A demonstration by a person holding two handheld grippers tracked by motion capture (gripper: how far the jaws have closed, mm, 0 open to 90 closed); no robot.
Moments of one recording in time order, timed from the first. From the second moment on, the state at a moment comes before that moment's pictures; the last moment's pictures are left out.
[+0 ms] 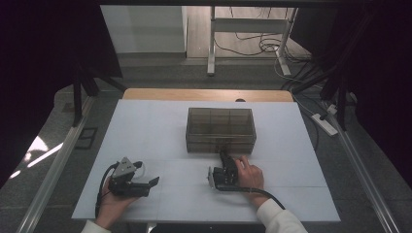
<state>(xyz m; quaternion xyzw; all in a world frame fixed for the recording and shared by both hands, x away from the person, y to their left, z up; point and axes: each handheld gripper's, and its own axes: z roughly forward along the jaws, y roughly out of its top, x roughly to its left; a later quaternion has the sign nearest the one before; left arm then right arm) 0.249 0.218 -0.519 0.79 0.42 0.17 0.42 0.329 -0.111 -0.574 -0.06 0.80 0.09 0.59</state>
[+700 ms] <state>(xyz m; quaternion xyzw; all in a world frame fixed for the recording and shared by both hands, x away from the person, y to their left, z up) 0.249 0.219 -0.519 0.79 0.42 0.17 0.42 0.321 -0.113 -0.574 -0.05 0.80 0.09 0.60</state>
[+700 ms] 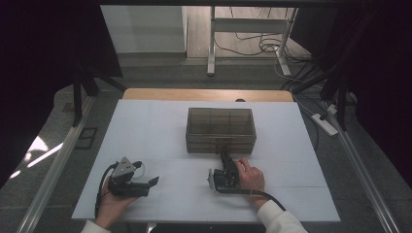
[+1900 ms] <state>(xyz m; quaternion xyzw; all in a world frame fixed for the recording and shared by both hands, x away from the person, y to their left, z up) 0.249 0.216 -0.519 0.79 0.41 0.17 0.42 0.303 -0.154 -0.525 0.11 0.87 0.27 0.40</state>
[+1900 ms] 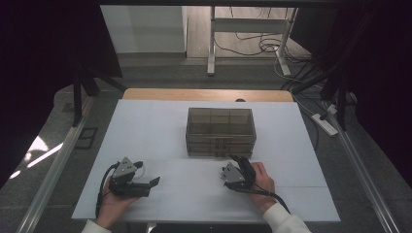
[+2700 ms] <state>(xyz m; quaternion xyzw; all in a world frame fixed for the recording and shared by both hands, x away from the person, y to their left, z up) 0.253 0.206 -0.515 0.80 0.40 0.16 0.43 0.305 -0.227 -0.503 0.24 0.86 0.38 0.26</state>
